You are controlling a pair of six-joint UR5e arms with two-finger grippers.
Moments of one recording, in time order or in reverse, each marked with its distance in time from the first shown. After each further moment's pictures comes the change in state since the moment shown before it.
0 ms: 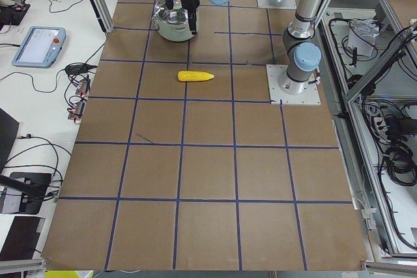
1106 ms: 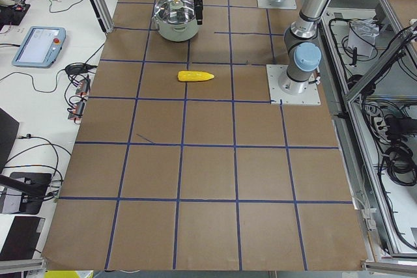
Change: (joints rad) left arm -0.064 0.084 0.016 -0.058 0.035 -0.098; right arm 0.001 -0.001 0.000 -0.001 0.000 0.001
